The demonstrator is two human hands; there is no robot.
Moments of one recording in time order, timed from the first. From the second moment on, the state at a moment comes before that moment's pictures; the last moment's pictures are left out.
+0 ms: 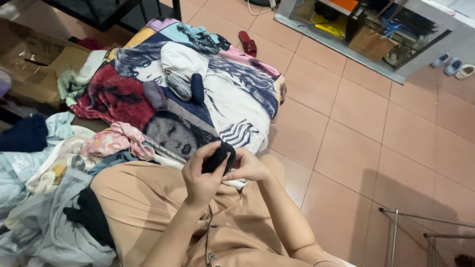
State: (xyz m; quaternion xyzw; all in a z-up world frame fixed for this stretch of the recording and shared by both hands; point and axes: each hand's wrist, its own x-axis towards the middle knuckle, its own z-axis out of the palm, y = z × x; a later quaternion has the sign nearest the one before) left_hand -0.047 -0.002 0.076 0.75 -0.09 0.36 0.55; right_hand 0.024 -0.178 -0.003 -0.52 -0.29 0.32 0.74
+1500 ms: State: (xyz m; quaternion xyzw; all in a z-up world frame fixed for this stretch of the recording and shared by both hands) left_hand -0.059 0.021 0.065 0.75 -0.11 0.42 0.50; right_hand 0.068 -0.104 -0.027 -0.54 -0.14 0.03 0.83
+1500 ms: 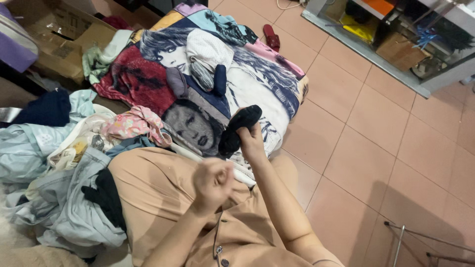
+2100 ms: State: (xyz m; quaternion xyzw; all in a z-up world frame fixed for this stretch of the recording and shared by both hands) left_hand 0.012 0.090 -0.057 0.80 0.10 0.23 0.54; right_hand 0.071 -0.012 -0.054 -0.79 -0.20 -0.06 0.58
